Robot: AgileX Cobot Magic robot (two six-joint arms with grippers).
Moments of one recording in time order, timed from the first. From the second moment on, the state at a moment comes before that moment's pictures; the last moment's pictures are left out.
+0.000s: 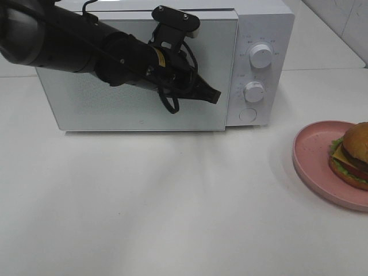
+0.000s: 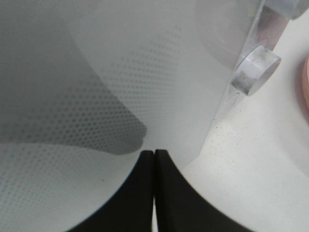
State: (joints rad) left arm -0.70 2.05 -1.39 0.03 0.07 -0.01; right arm 0.14 0.00 -0.50 -0.03 1.02 0.07
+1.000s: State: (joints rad) left arm -0.74 2.15 -1.67 0.02 0.36 -0.06; right arm 0.14 0.00 -0.50 -0.03 1.02 0.07
